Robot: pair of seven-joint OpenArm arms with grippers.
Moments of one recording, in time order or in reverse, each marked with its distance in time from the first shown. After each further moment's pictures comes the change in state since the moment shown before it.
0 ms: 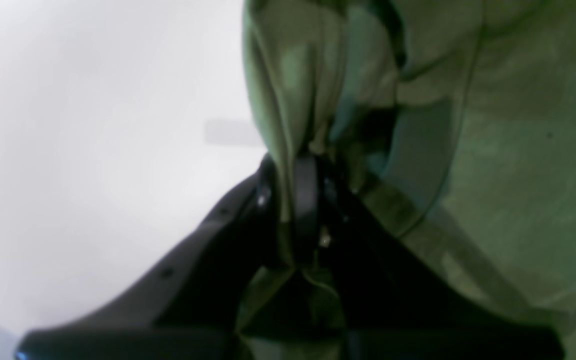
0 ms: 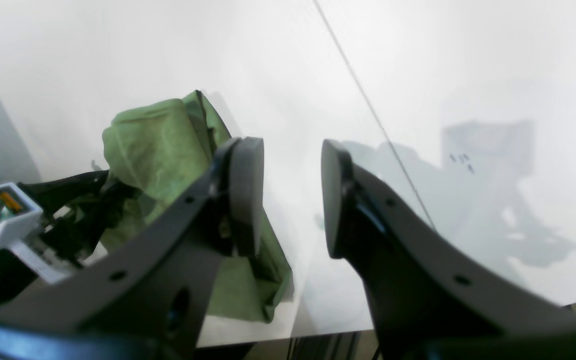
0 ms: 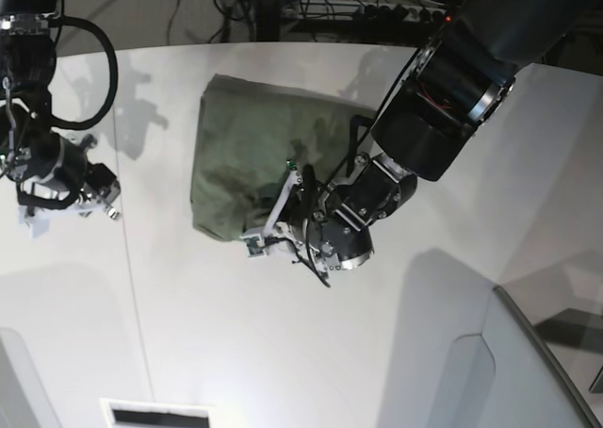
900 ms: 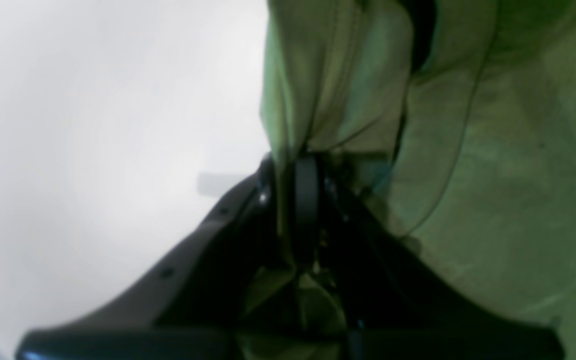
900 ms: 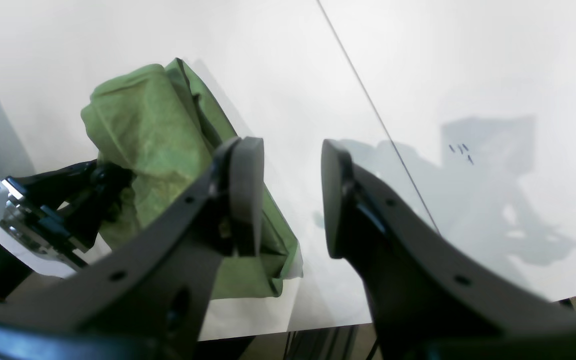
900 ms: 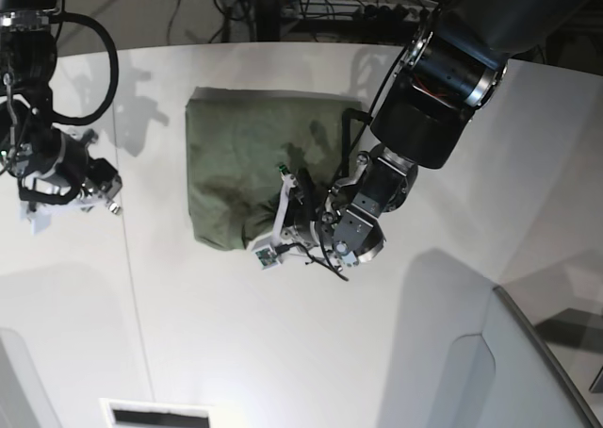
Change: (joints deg) left arm 2.6 1.0 -9.1 -0.1 -1.5 2.9 1.1; right arm -0.8 0.0 0.0 0.0 0.0 0.1 -0.1
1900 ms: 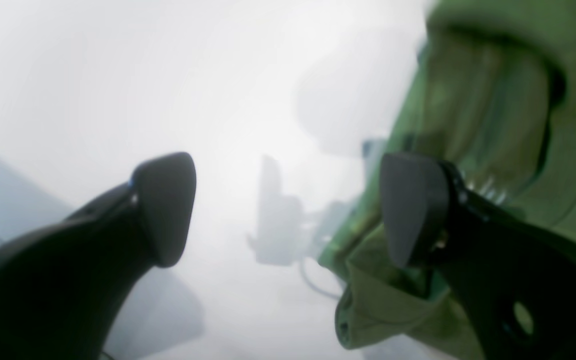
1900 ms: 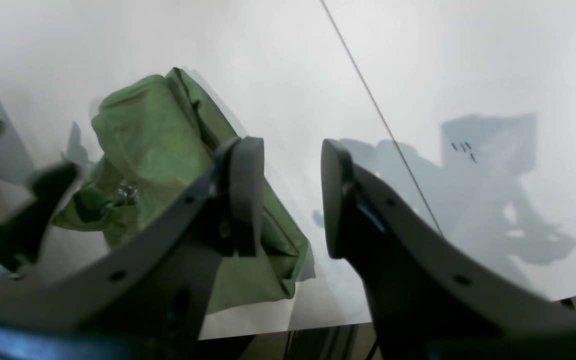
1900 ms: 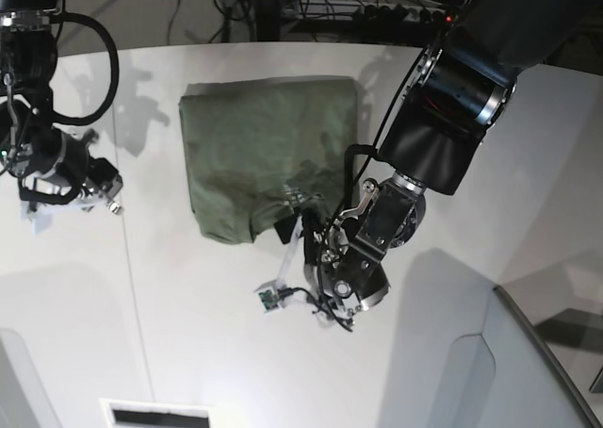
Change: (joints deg) left arm -4.1 -1.1 0.5 12.9 2.6 -0.5 12.1; right arm 0.0 0.0 -0.7 0.0 -0.1 0.0 -0.1
